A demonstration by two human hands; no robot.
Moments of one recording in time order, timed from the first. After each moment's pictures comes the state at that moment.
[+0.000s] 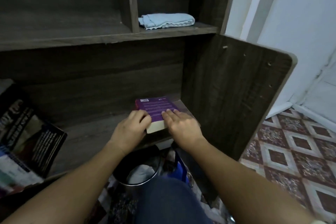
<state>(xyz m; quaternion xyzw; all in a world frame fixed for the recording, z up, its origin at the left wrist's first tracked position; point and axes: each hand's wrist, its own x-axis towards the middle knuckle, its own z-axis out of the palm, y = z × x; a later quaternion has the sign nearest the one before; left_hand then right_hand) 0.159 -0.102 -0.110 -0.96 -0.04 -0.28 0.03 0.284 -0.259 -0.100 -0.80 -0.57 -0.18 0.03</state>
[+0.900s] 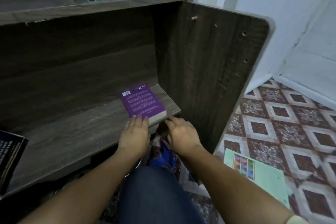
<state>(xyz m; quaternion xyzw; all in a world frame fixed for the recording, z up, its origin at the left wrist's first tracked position) 0.229 -0.165 -0.177 -0.98 -0.20 -0.01 0.00 0.324 -0.312 -0.189 -0.89 -0.45 -0.03 0.09</state>
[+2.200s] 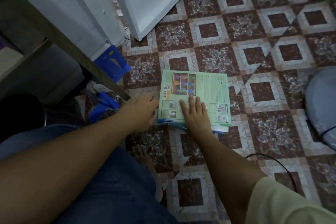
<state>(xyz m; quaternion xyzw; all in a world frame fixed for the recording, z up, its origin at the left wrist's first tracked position) 0.336 -0.411 -0.306 -0.96 0.13 0.26 0.02 0.342 -0.606 -0.456 -0.96 -0.21 0.20 -0.04</state>
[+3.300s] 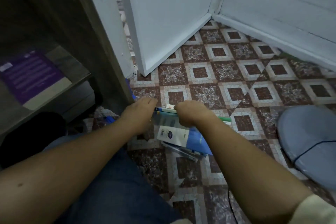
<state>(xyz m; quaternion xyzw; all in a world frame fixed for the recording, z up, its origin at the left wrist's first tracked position) 0.326 -0.395 -0.212 -0.99 0.06 0.13 -0.04 0.382 -0.562 -0.213 -0.93 -0.28 0.24 -0.05</state>
